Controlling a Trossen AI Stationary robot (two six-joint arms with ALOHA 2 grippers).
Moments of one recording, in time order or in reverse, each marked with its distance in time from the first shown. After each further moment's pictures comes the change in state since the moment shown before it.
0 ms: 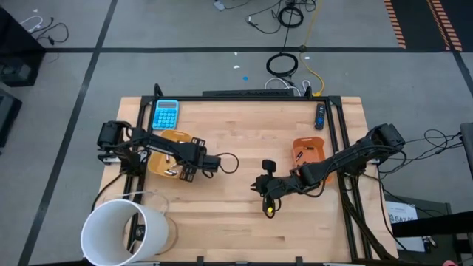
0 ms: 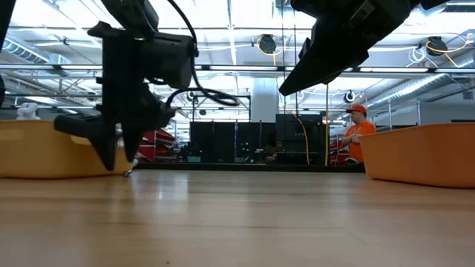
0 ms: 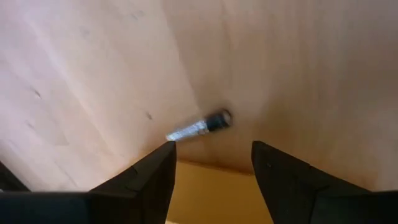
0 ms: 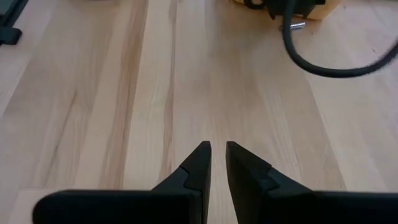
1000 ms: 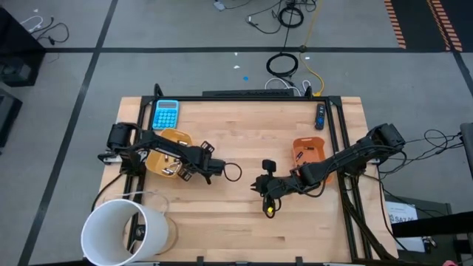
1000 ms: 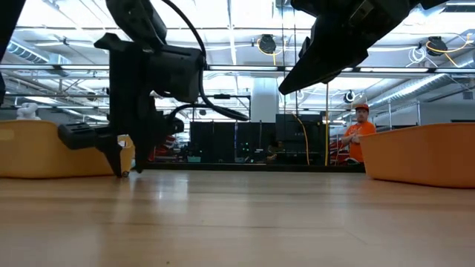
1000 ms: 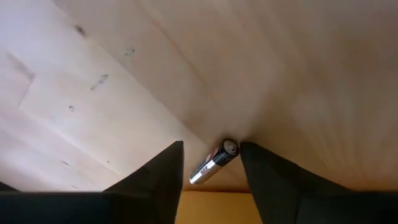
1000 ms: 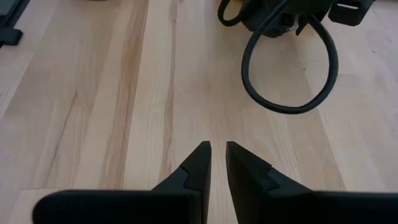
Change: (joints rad) left arm -0.002 0.140 0.016 0.063 -0.066 0.371; right arm 0.000 -0.001 0.000 0.003 0.000 -0.002
